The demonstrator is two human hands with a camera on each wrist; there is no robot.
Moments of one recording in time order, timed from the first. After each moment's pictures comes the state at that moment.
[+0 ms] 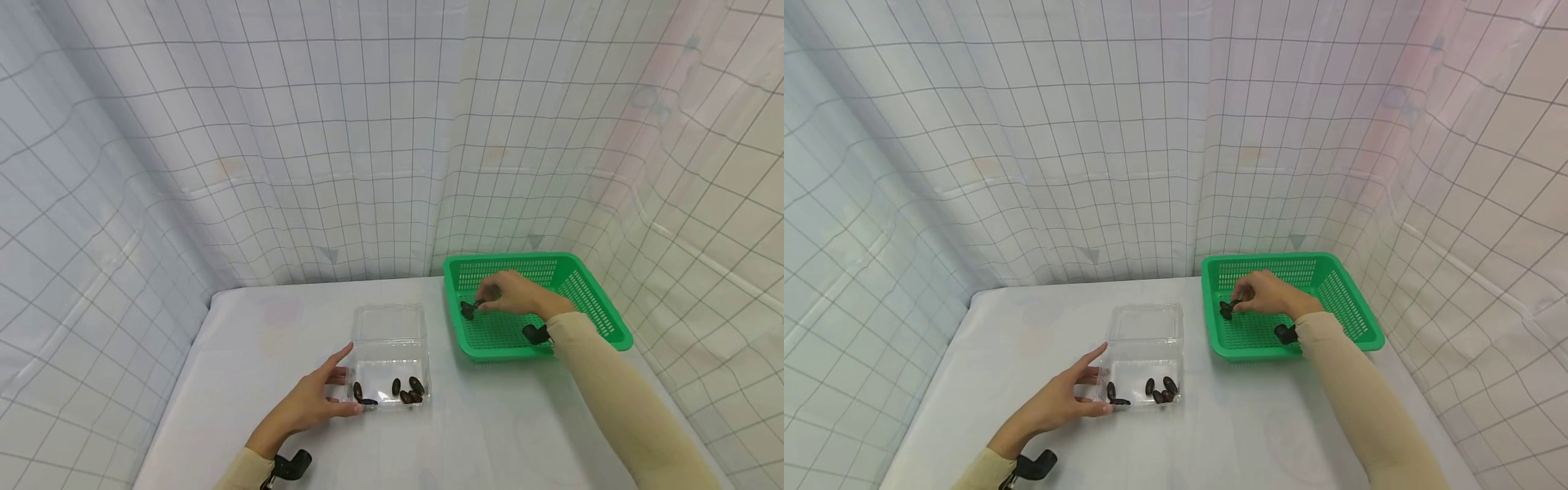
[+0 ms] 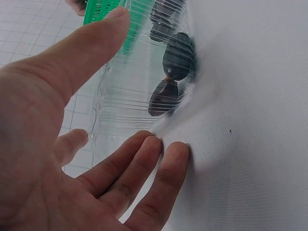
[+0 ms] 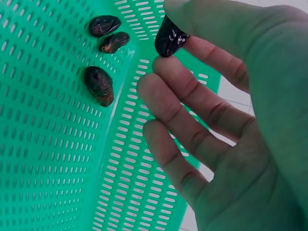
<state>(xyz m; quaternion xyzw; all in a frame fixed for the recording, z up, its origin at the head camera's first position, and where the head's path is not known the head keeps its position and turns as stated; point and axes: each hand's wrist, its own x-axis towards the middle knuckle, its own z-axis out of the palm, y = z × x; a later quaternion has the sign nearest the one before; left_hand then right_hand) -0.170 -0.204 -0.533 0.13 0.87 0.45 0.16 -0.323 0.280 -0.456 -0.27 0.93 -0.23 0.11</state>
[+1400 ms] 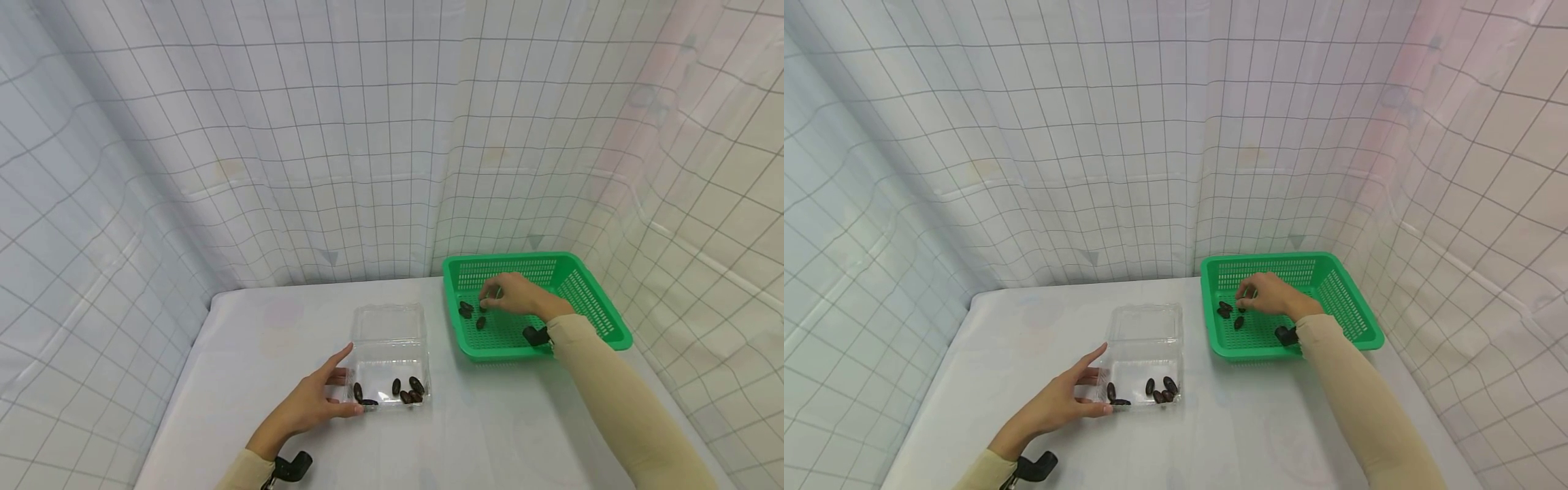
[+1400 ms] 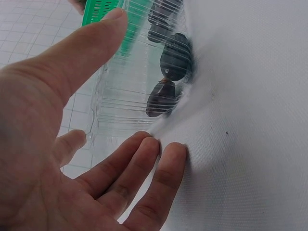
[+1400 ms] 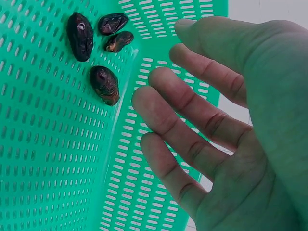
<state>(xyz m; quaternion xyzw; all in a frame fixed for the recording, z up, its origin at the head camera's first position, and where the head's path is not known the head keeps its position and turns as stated) -0.170 -0.202 -0.530 0.13 0.87 0.44 0.16 -0.320 0.285 -0.461 -0.22 0.94 -0.23 0.11</state>
